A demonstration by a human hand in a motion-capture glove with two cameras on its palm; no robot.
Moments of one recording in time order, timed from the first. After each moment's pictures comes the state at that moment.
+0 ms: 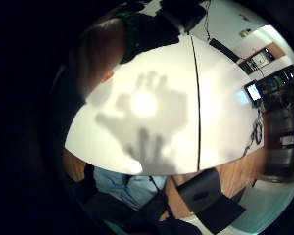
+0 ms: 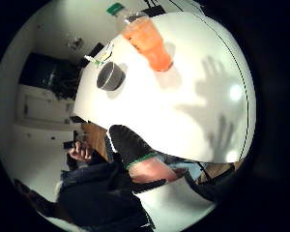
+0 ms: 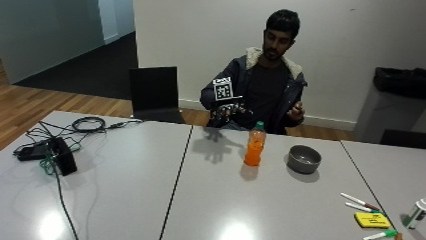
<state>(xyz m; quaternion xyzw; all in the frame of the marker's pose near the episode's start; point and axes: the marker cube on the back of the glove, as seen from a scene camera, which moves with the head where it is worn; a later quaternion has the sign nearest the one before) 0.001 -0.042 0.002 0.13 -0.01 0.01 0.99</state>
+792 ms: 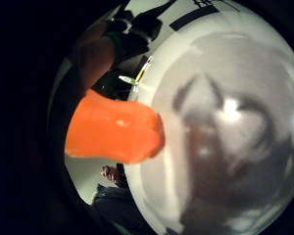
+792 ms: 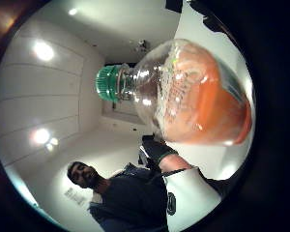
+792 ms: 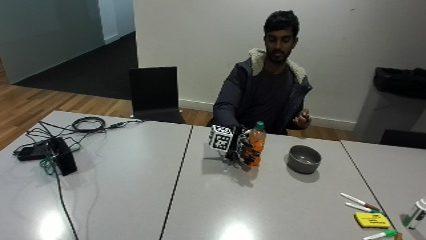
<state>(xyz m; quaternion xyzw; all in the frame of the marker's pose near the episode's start) -0.038 -0.189 0.119 0.06 -0.53 -0.08 0.84</state>
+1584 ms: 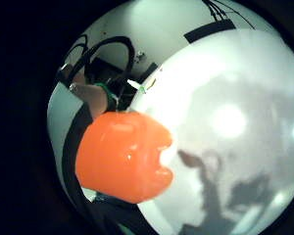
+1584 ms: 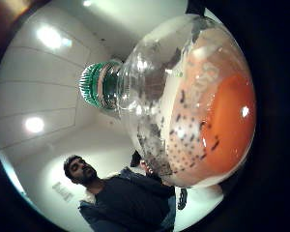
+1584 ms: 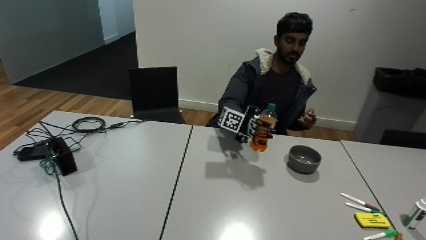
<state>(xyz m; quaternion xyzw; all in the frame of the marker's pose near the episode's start) -0.094 -0.195 0.048 0.07 -0.49 -0.08 0.87</state>
